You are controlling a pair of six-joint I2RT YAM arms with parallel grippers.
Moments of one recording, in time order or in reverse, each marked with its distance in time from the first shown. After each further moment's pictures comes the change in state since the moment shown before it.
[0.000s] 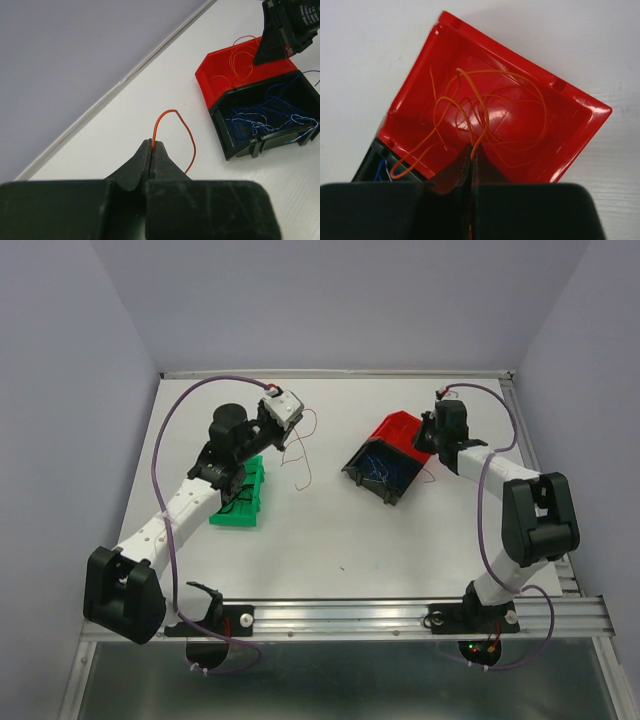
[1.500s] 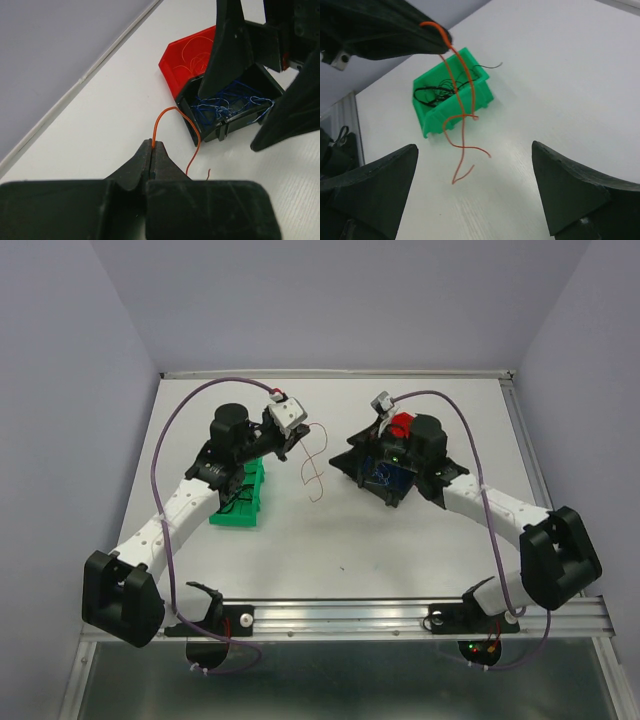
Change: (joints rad) left arm -0.003 -0.016 0.018 -0.124 0.145 -0.004; right arm 0.316 -0.239 -0.126 0.331 -0.572 -0.129
